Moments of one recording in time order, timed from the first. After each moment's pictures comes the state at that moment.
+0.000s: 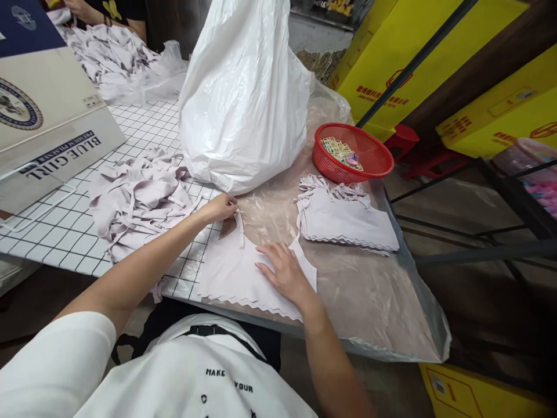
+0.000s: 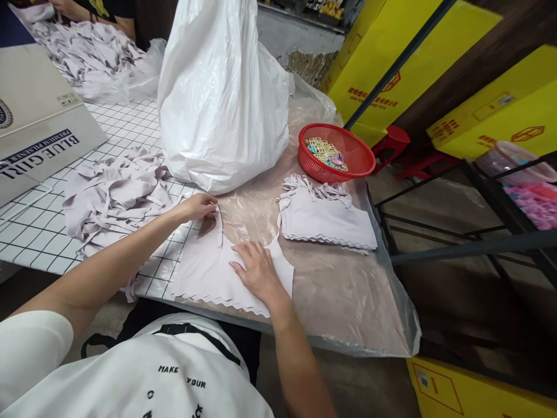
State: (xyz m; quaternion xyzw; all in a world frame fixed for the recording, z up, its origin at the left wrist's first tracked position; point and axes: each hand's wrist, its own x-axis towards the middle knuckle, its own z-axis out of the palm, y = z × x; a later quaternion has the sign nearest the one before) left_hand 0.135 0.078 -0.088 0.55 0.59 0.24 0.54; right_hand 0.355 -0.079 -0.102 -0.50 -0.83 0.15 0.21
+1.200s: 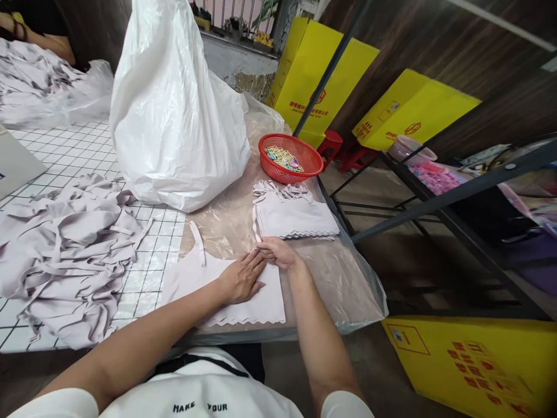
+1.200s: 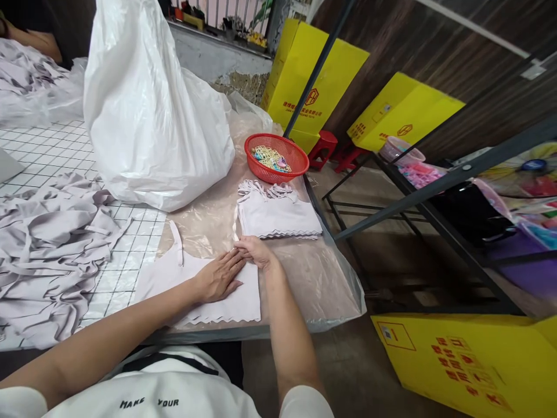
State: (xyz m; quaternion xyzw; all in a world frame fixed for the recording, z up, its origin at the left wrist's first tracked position) left_hand 0.259 -0.046 -0.158 0.95 0.19 0.16 0.17; right_hand 0.426 -0.032 -0.090 -0.67 -0.51 0.49 0.22
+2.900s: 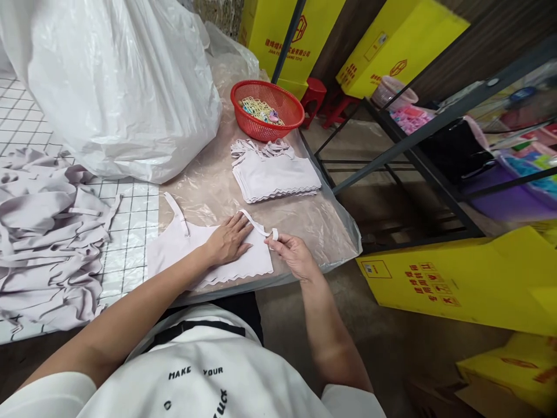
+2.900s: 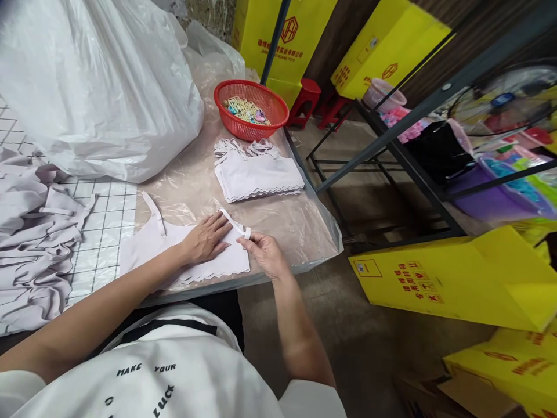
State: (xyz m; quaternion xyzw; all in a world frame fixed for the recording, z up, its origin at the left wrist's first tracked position) left_hand 0.256 -0.041 -0.147 0.96 0.18 0.13 0.15; right_hand 0.423 -0.164 -0.080 -0.64 -0.36 0.50 0.46
